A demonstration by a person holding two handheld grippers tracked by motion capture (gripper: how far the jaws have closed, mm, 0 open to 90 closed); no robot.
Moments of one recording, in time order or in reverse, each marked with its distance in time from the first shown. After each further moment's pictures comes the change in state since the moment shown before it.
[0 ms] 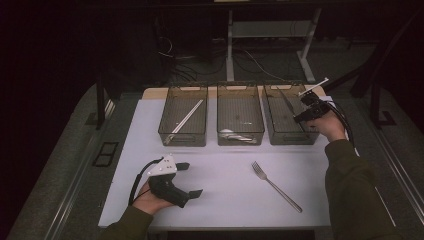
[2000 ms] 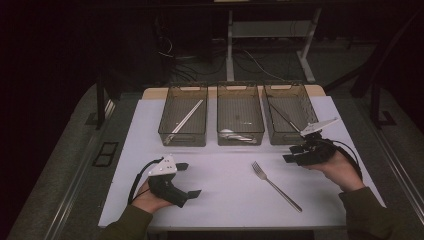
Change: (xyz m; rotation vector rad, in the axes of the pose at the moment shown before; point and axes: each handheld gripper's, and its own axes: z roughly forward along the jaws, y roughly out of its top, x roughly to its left) left arm 0.006 -0.005 0.002 0.032 0.009 0.010; right arm 0.096 -0.102 -0.051 -0.151 0.255 -0.185
